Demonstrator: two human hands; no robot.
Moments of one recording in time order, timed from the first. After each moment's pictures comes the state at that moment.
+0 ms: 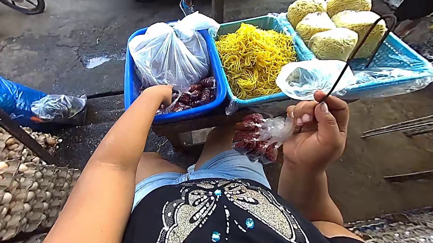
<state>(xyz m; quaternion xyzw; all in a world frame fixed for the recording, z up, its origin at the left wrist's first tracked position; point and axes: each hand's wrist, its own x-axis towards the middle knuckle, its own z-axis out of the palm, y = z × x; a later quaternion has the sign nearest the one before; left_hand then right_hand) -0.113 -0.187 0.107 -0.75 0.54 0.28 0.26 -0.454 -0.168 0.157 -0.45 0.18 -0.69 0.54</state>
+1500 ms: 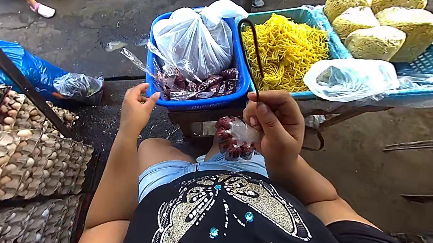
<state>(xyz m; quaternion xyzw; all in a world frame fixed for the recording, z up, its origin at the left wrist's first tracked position) -0.107 0.000 0.119 -0.83 0.35 0.15 -0.40 -0.382 -0.128 0.167 -0.63 0.02 -0.50 0.60</state>
